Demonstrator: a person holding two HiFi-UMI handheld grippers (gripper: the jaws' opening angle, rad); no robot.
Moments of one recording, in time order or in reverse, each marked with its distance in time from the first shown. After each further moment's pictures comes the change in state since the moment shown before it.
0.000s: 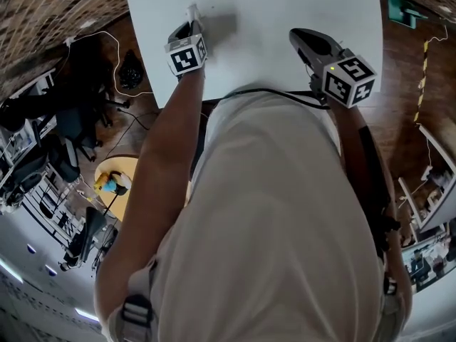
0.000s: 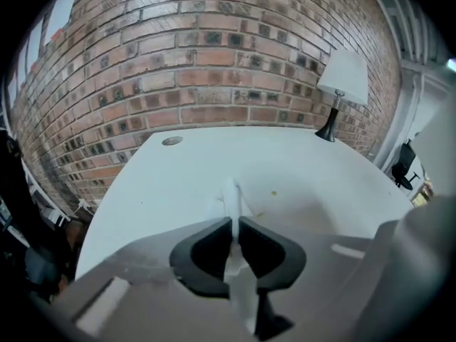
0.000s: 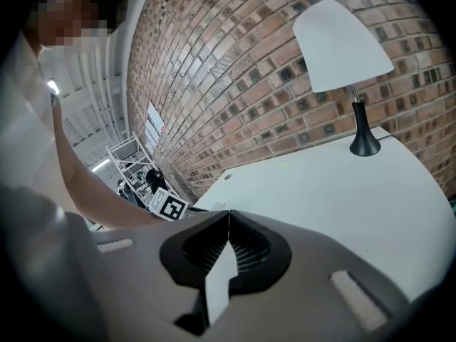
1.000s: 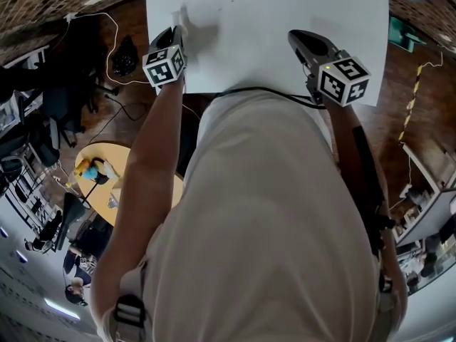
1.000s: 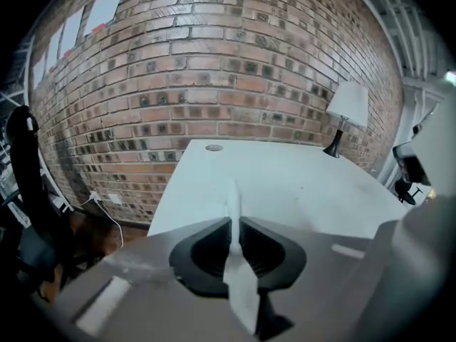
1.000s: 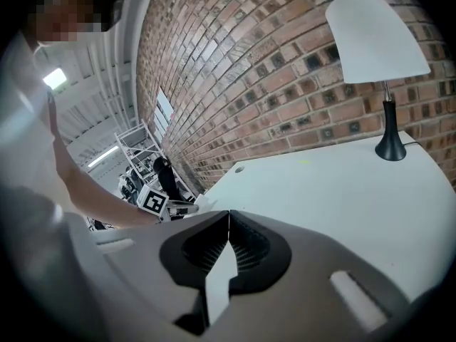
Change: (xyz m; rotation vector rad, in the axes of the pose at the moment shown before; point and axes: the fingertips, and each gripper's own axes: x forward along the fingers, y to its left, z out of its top) left arm -0.058 0.086 -0.028 -0.075 -0.112 0.013; right arm 0.040 0.027 -0.008 -0.077 0.075 0.047
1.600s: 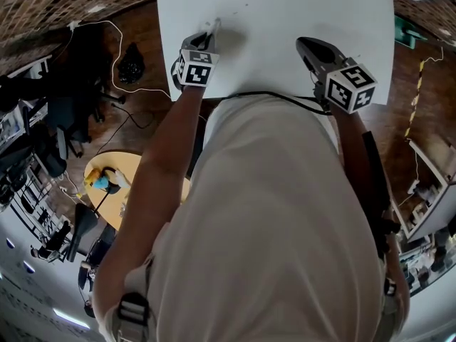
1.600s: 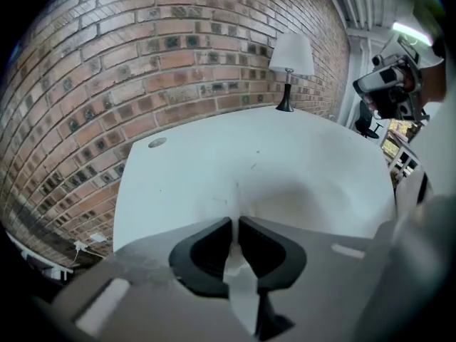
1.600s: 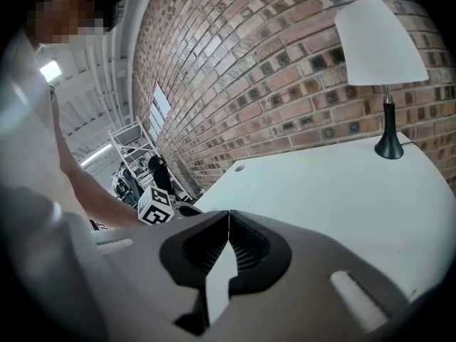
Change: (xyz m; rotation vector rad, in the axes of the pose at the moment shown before) left arm 0.020 -0.057 -0.033 0.418 0.179 -0.177; right arm 0.011 0.024 -0.004 0.004 0.004 -0.054
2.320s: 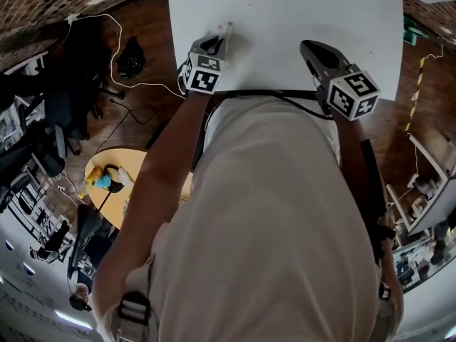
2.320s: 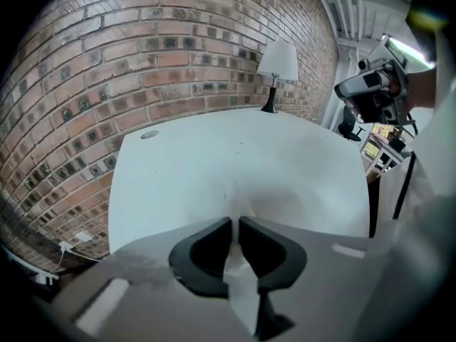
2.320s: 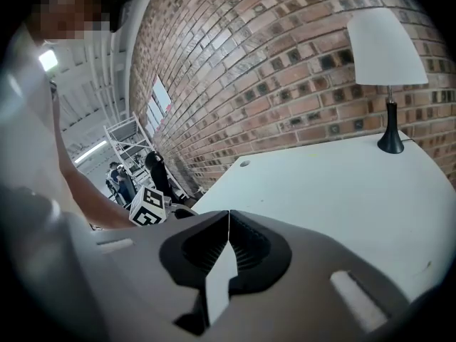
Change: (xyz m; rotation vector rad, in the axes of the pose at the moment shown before) left arm -0.025 -0.010 -0.036 0.015 -0.003 -0.116; right arm 0.022 0.044 -0.018 -0.002 0.004 -0.042
